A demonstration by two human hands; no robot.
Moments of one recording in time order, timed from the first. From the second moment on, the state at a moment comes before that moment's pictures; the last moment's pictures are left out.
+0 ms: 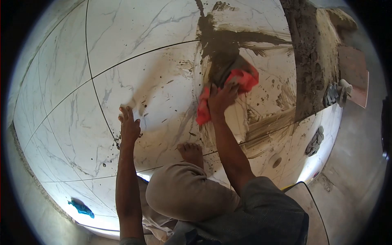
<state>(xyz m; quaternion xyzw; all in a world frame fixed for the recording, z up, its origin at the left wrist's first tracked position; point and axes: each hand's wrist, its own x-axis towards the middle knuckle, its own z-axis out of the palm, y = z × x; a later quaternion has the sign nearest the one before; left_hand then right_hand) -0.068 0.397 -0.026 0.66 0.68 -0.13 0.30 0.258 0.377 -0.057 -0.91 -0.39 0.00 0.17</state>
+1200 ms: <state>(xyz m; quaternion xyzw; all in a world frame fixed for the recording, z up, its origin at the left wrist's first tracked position) -0.074 0.391 -0.032 0.70 0.65 -0.13 0.26 0.317 0.435 -0.050 -0.64 -0.74 0.11 0.18</state>
